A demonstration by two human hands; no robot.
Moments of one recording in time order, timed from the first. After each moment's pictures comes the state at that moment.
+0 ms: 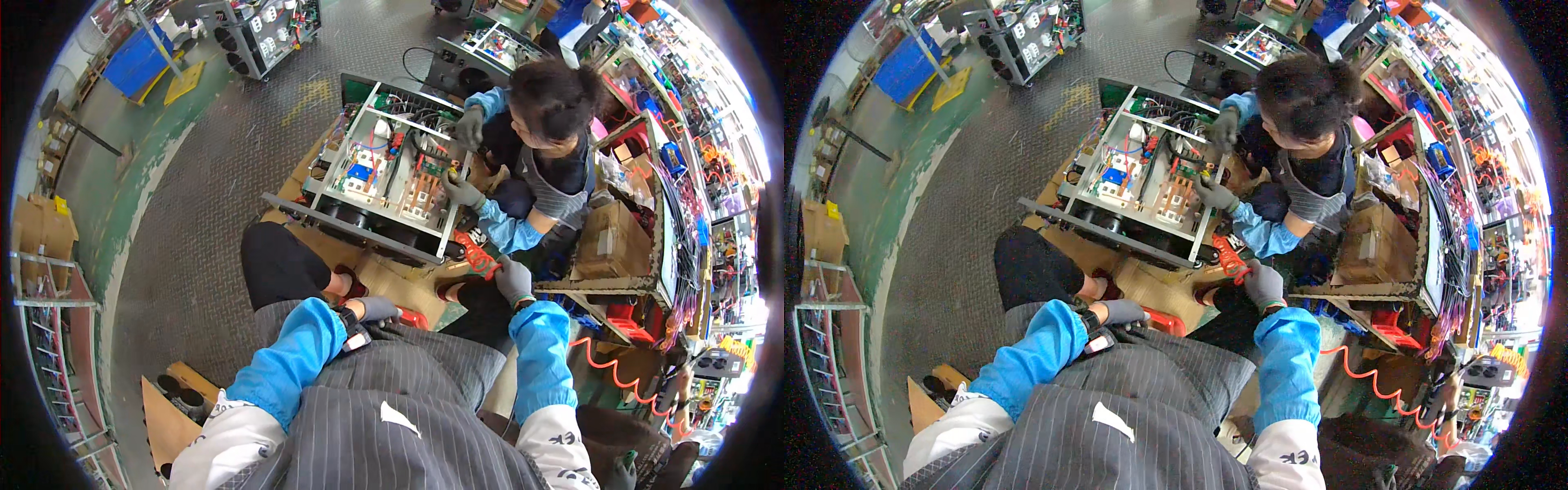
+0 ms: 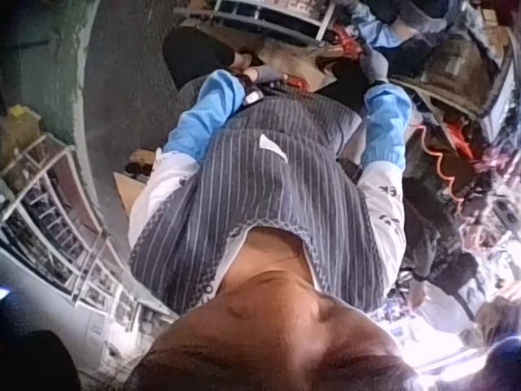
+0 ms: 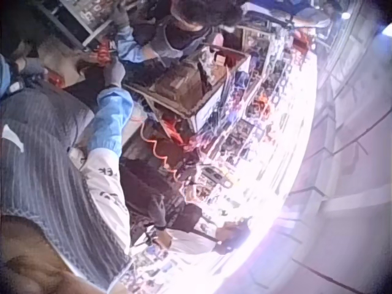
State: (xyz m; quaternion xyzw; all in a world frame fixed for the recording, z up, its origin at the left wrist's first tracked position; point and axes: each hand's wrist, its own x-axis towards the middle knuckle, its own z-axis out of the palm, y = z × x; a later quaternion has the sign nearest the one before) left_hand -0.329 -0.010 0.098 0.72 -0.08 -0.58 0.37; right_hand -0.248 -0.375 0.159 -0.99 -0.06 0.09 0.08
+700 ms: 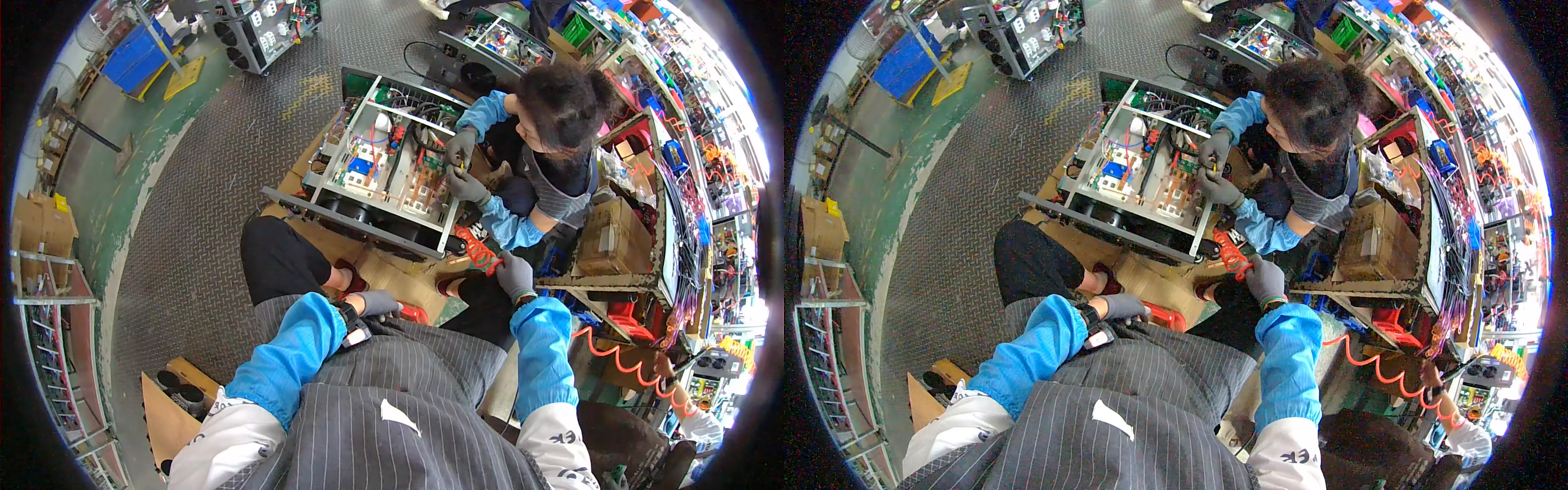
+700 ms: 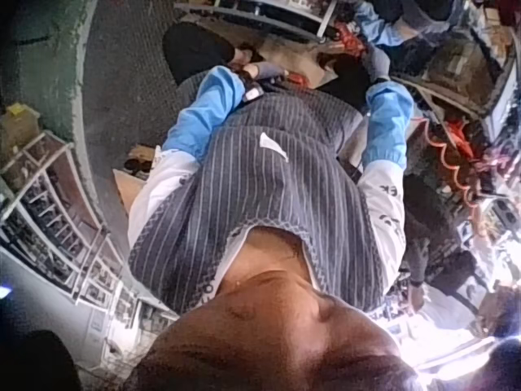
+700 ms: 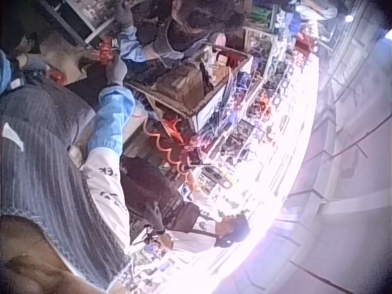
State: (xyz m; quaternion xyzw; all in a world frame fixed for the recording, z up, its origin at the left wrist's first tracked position) left_hand -0.329 -0.008 0.096 0.71 -0.06 -0.58 0.39; right_hand -0.246 -0.372 0.161 -0.99 -0.05 0.07 0.09
